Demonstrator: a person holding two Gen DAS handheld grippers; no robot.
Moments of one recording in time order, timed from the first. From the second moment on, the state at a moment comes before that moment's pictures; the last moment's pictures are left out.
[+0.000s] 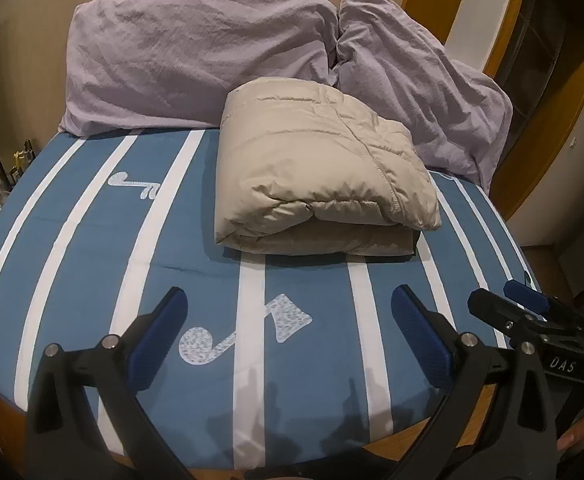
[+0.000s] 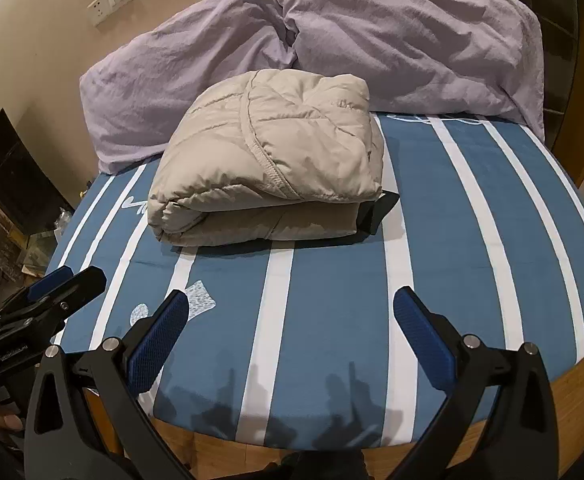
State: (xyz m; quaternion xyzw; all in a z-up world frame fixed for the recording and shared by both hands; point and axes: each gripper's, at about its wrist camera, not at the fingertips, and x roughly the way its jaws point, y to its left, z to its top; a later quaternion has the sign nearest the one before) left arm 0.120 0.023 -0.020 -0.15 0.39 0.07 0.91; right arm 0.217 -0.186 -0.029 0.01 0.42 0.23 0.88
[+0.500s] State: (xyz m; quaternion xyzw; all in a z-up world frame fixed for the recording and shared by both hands) left arm 0.125 0.021 -0.025 -0.15 0.40 0.07 0.90; right arm 0.221 -0.185 -0.035 0.02 0.43 0.23 0.87
